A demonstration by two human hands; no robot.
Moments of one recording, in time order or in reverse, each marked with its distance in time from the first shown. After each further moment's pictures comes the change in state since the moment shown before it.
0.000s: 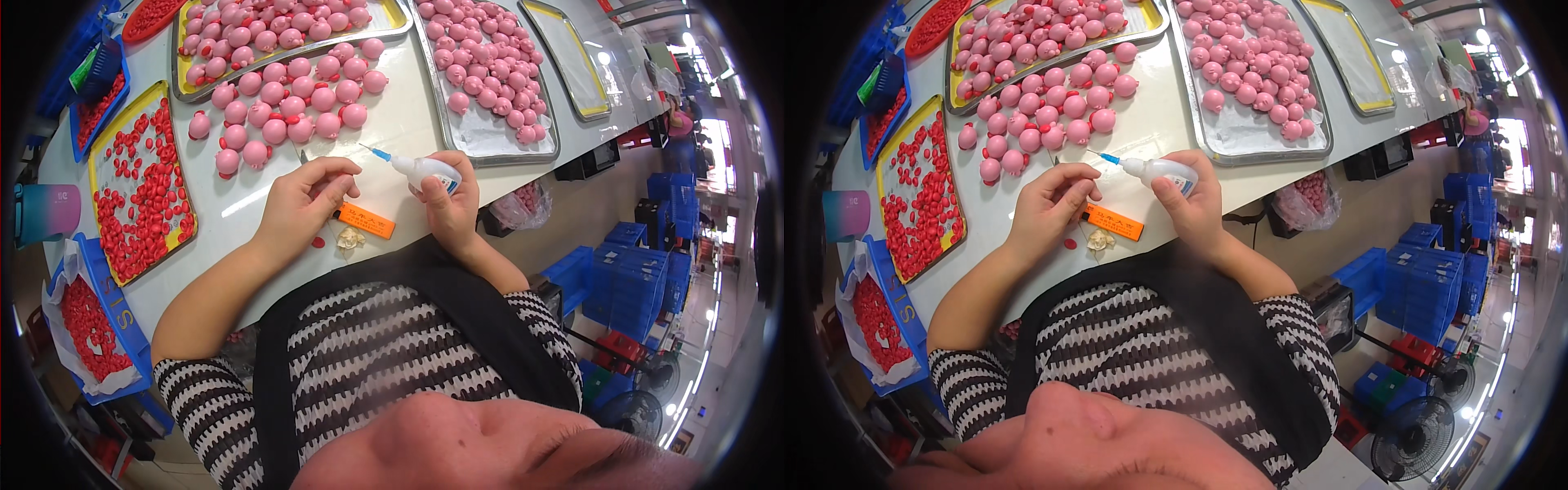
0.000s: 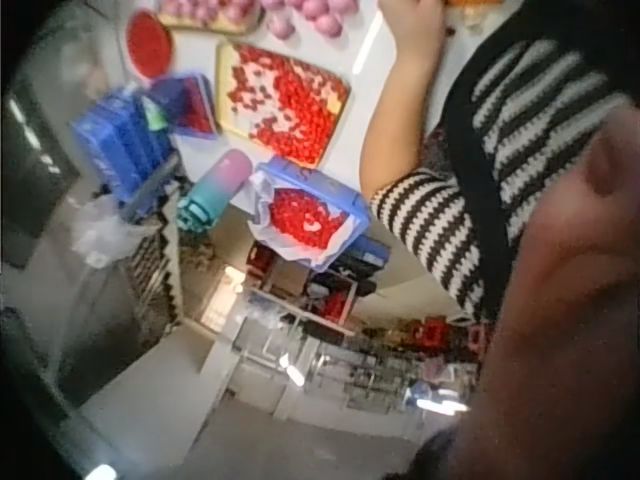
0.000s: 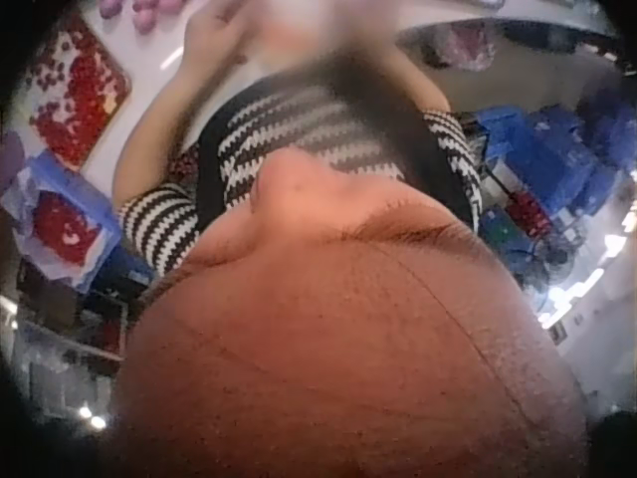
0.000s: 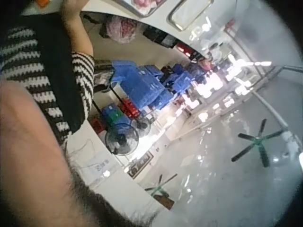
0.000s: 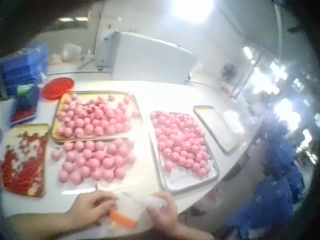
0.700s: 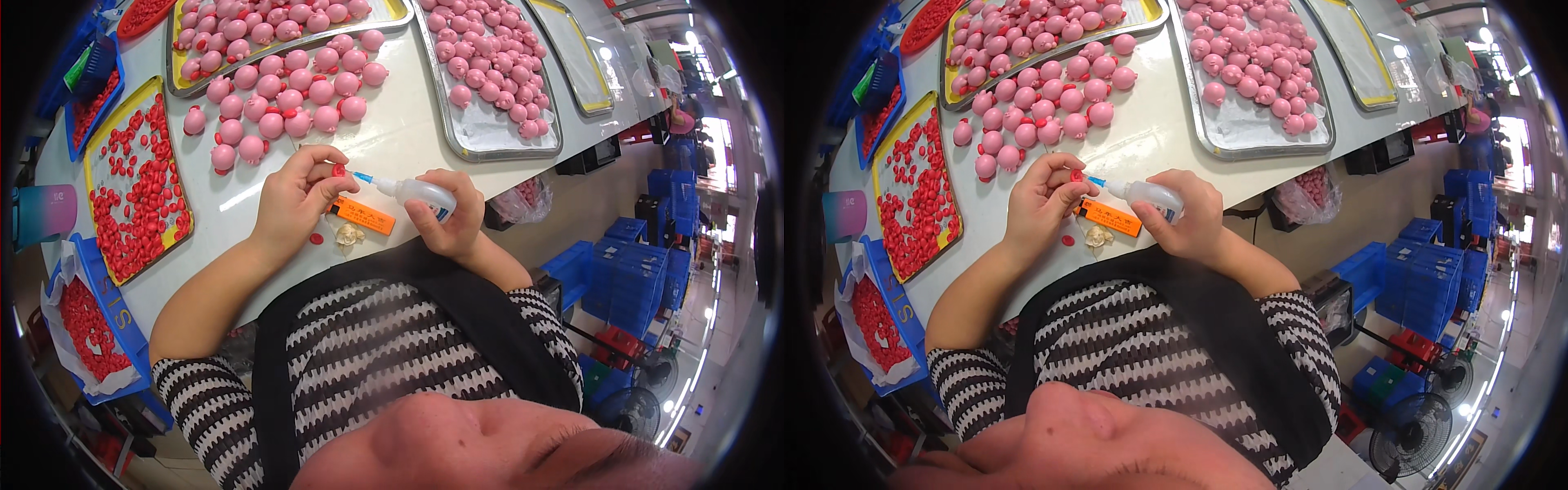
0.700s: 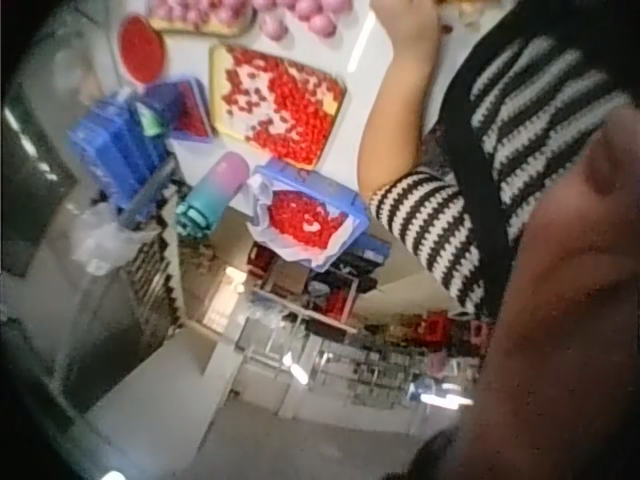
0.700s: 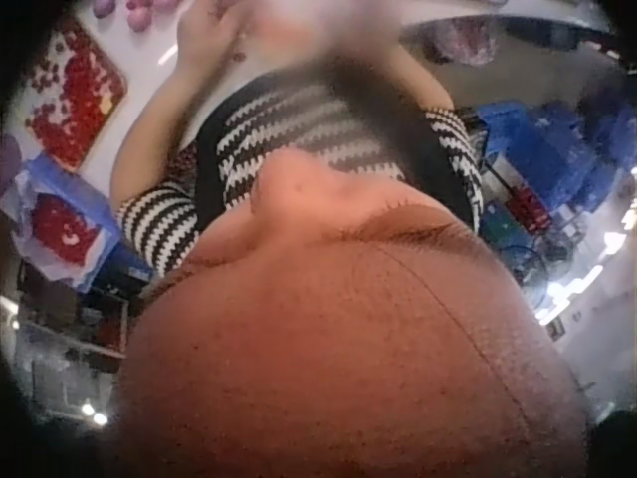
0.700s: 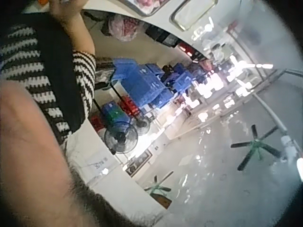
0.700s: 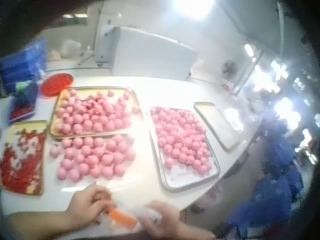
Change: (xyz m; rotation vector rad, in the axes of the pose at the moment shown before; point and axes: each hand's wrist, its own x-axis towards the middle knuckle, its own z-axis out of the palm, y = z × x) left_hand 0.005 -0.014 -0.002 0.037 0.075 0.027; right_hand 0.003 -0.016 0.005 -0.597 -0.100 -0.459
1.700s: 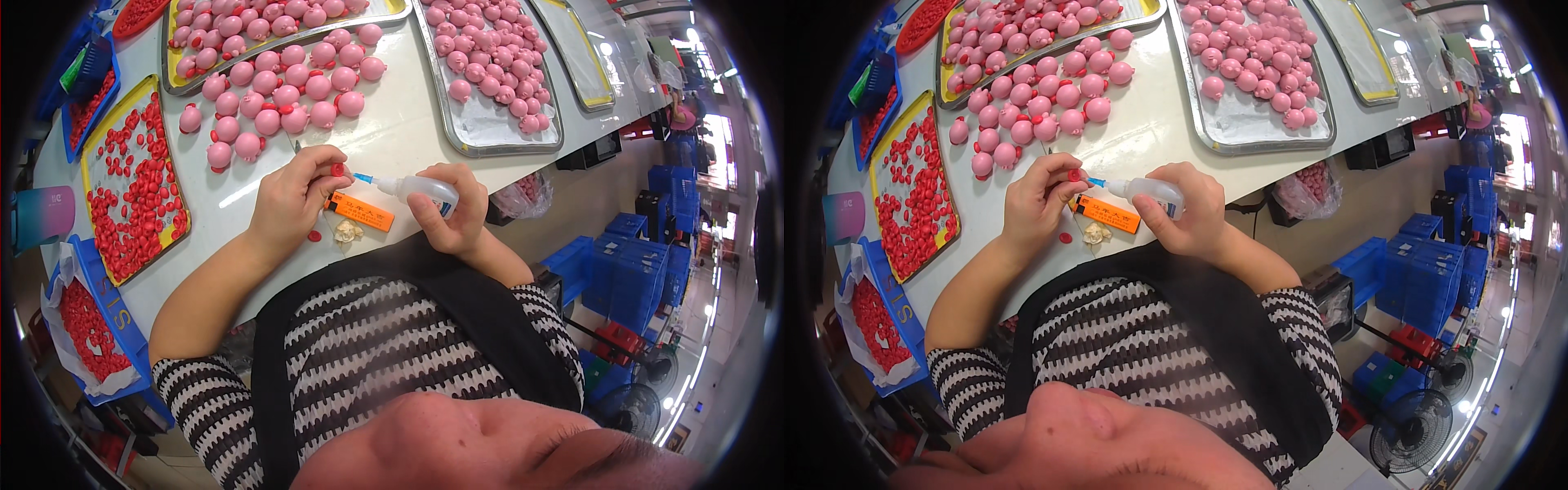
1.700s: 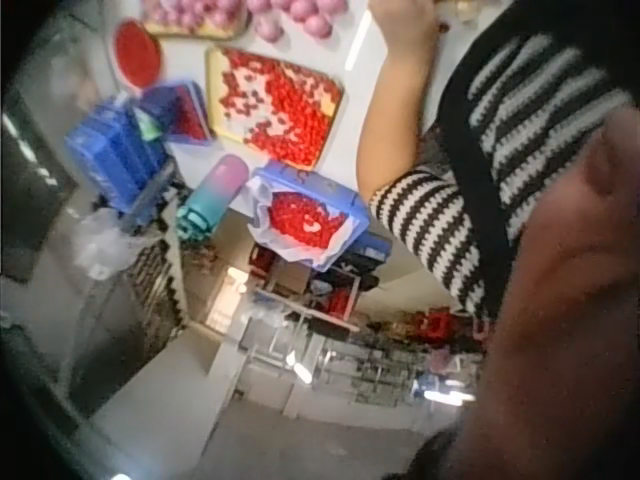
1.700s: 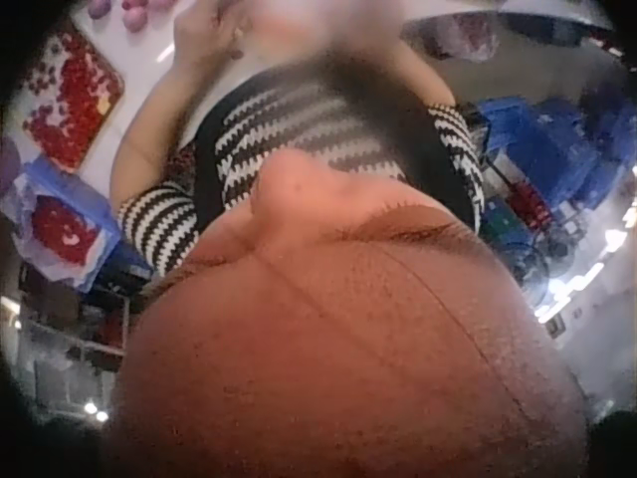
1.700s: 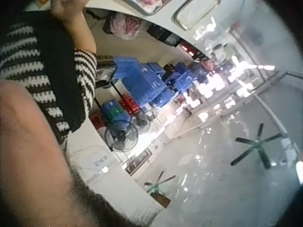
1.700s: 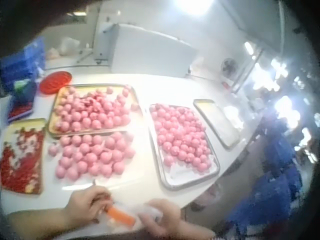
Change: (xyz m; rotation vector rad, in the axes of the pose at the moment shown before) left_hand 0.006 -0.010 0.002 0.395 0.041 0.412; right_hand 0.002 0.005 -0.006 0.031 -0.050 0.038
